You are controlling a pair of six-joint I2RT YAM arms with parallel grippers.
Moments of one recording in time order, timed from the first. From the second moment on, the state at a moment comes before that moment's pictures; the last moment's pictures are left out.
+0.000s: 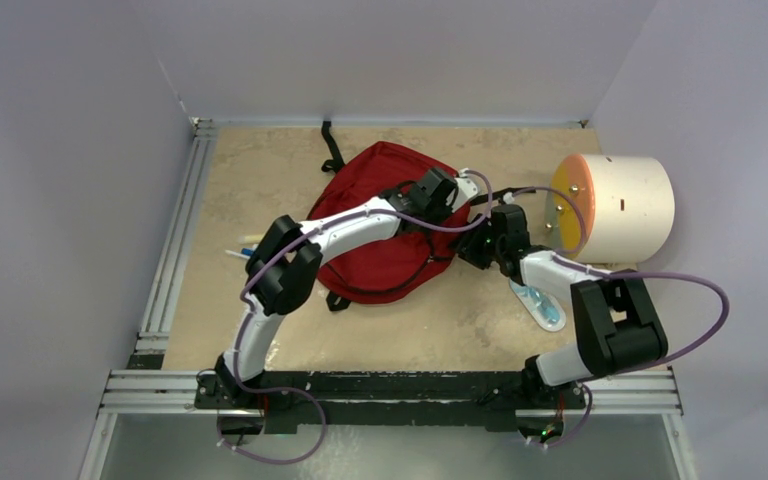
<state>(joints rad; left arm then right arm) -0.86 2.16 1.77 -0.42 -0.18 0.21 0.26 1.45 0.62 0.07 -0.18 0.85</state>
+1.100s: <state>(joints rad) -0.59 2.01 1.59 -0.36 -0.12 0.07 0.26 1.55 0.62 0.17 -0.20 0.85</state>
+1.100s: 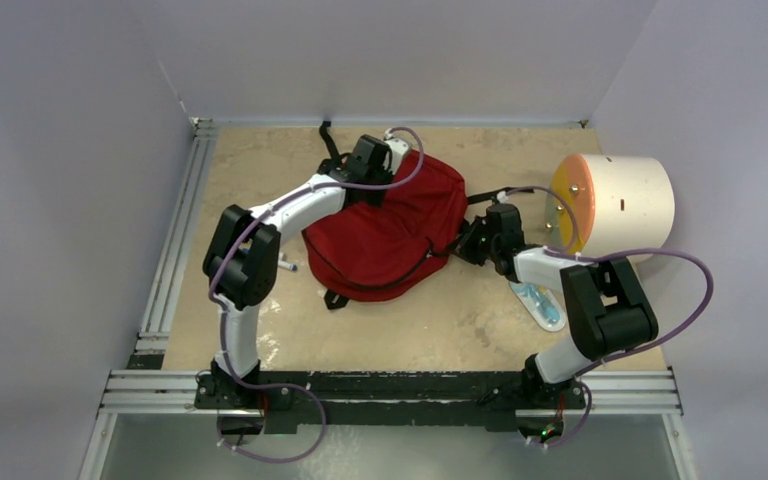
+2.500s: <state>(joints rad) -0.52 1.90 1.46 -0.32 0.04 -0.03 0.47 1.69 0.95 0.10 -0.21 0.86</state>
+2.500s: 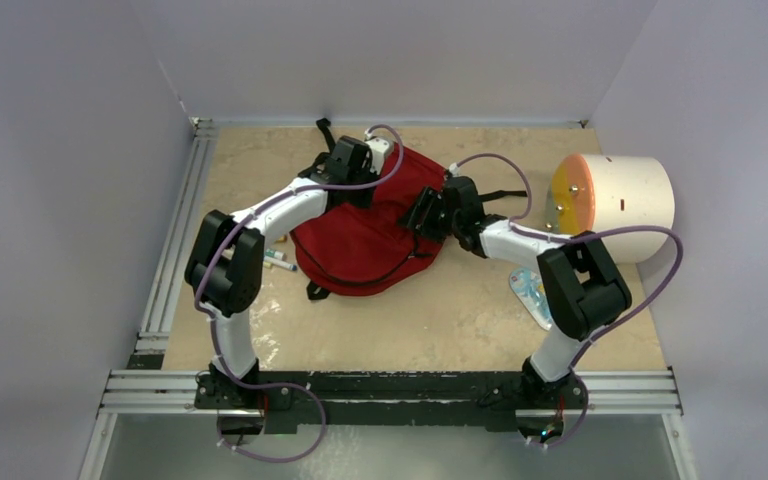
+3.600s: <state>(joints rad) -0.51 1.92 1.48 -0.35 -0.02 -0.05 0.48 1.73 0.89 0.23 -0.27 0.92</state>
